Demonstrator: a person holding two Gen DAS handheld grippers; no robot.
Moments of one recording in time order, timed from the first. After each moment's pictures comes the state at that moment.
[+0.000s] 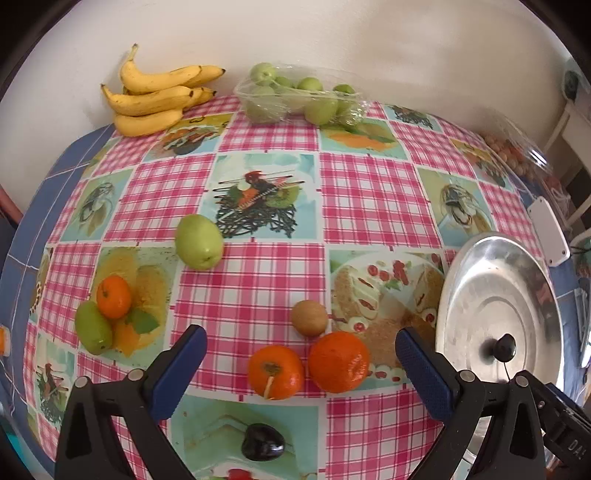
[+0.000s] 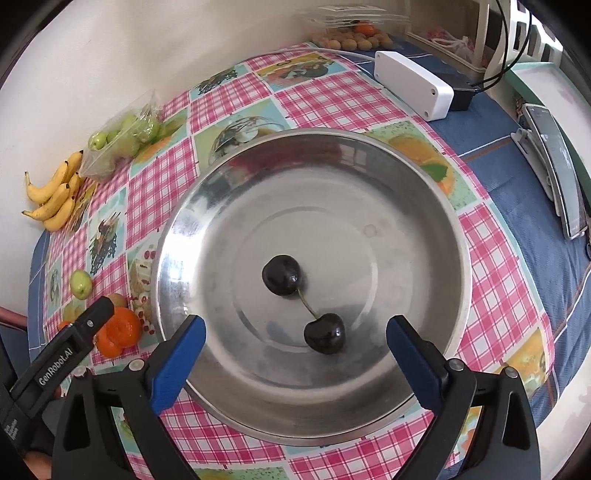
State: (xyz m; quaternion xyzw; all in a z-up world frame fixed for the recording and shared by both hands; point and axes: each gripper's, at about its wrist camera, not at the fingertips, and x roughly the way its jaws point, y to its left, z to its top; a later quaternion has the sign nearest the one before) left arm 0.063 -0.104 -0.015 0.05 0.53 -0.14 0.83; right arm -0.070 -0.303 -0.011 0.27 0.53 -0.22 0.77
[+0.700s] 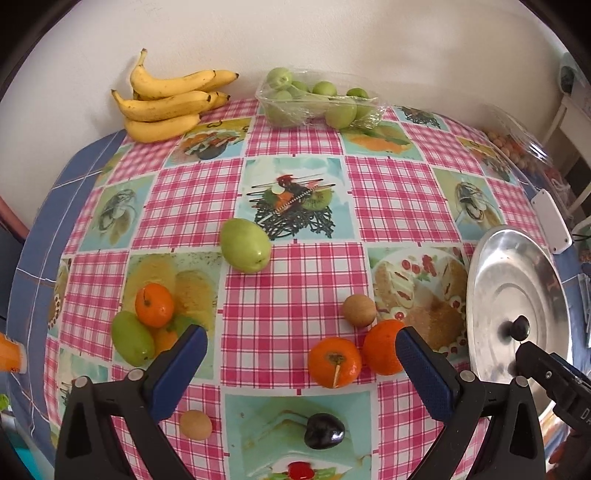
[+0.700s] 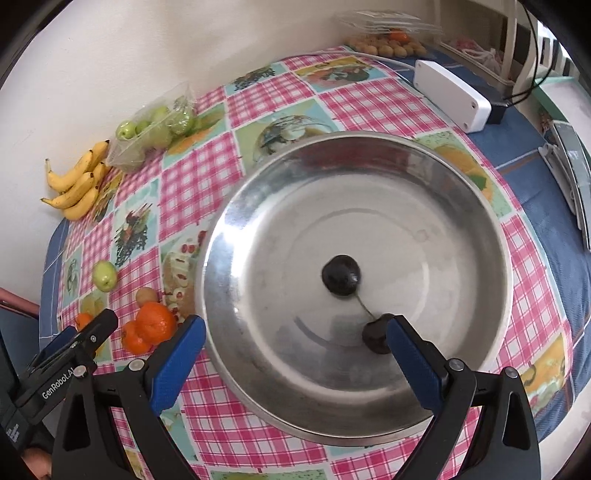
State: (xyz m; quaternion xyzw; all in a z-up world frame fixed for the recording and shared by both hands) left arm 0.070 -0.069 -0.005 0.08 0.53 -0.15 0.83; right arm -0.053 -0.274 -0.007 0.26 0.52 -0.18 0.79
